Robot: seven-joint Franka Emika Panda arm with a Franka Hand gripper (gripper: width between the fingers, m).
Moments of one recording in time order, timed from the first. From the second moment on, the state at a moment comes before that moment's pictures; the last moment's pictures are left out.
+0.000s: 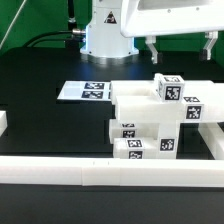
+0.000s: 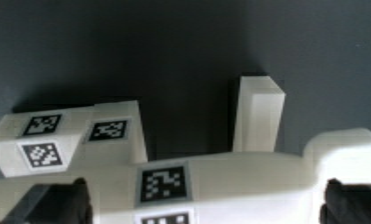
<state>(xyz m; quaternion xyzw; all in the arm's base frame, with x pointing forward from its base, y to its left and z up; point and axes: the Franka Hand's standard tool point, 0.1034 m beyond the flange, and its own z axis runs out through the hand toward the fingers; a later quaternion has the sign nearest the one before) 0.495 0.101 0.118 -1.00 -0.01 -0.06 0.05</state>
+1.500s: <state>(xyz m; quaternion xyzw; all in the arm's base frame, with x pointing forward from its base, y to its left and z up) 0.466 0.107 0.080 -1.00 0.00 0.02 0.03</state>
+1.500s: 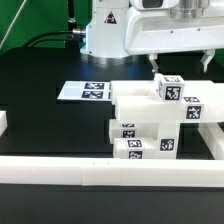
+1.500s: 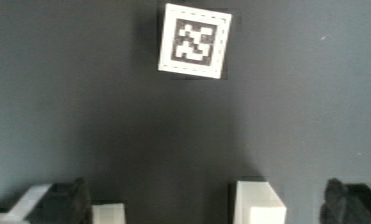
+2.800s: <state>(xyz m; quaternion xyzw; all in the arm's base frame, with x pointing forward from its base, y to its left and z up) 0.447 0.107 0.018 -1.00 0.02 0.00 0.00</state>
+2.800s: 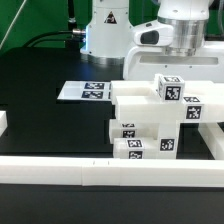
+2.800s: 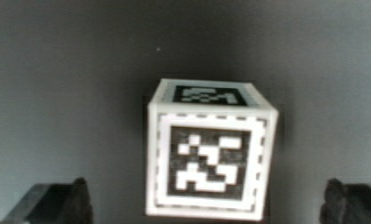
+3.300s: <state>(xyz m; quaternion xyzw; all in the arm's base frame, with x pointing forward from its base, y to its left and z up) 0.441 0.105 0.008 -1.00 0.02 0.01 -0.01</state>
